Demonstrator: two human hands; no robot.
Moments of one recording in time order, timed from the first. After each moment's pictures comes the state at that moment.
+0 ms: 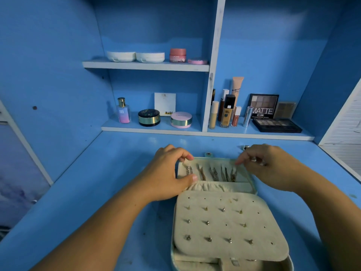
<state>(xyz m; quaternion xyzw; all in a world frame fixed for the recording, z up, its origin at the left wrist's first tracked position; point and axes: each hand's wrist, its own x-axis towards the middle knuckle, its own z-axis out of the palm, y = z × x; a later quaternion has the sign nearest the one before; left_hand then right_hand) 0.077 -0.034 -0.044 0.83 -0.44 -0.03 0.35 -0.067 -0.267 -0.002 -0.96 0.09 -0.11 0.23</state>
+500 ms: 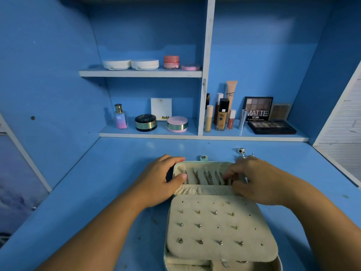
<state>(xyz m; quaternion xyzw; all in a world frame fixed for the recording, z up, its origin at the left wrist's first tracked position) 0.085 -0.034 -0.055 0.83 -0.43 -0.03 0.36 -0.073 -0.247 0.000 -0.99 0.06 -0.01 0.15</state>
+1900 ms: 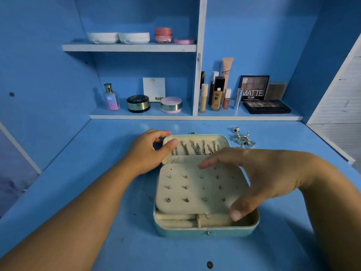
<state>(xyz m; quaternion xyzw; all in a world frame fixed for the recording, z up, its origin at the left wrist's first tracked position) 0.100 -0.039 -0.051 0.83 -0.35 -0.02 0.43 -0.098 -0.226 0.028 -0.94 -0.03 0.19 0.26</state>
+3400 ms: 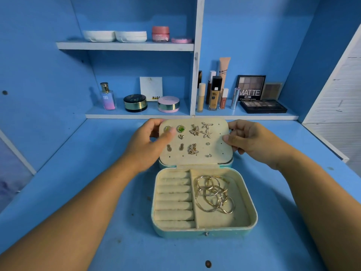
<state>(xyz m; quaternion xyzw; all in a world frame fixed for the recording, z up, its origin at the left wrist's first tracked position) 0.083 -0.040 -0.034 0.77 -0.31 -0.08 0.55 -0.061 -0.260 -0.008 -0.83 0.14 -0.11 0.52</state>
